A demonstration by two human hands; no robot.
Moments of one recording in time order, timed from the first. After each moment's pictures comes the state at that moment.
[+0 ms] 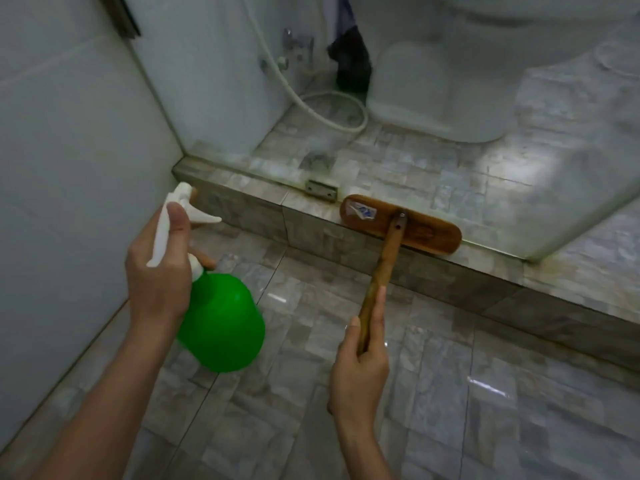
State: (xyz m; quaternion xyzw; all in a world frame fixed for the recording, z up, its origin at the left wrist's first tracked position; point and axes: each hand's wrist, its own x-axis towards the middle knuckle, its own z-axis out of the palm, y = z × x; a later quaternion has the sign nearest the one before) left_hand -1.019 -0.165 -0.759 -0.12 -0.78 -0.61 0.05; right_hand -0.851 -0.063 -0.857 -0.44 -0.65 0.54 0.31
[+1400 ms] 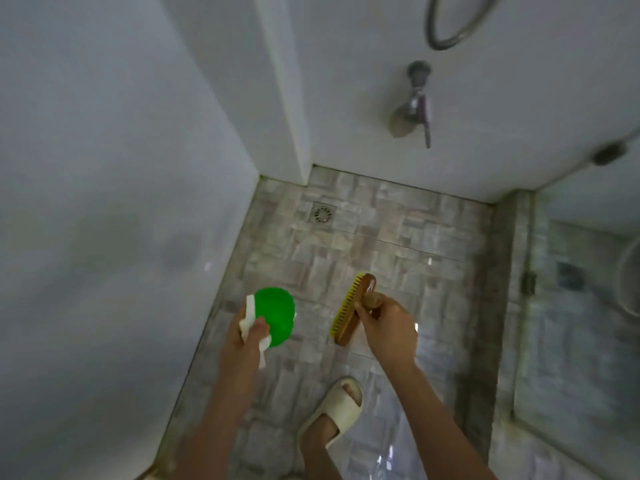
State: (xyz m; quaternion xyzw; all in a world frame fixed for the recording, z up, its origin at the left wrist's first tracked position) left_hand -0.529 -0.212 -0.432 0.69 -0.47 -0.54 0.09; right_hand -0.711 -0.094 -0.466 0.16 -0.92 0.22 -0.30
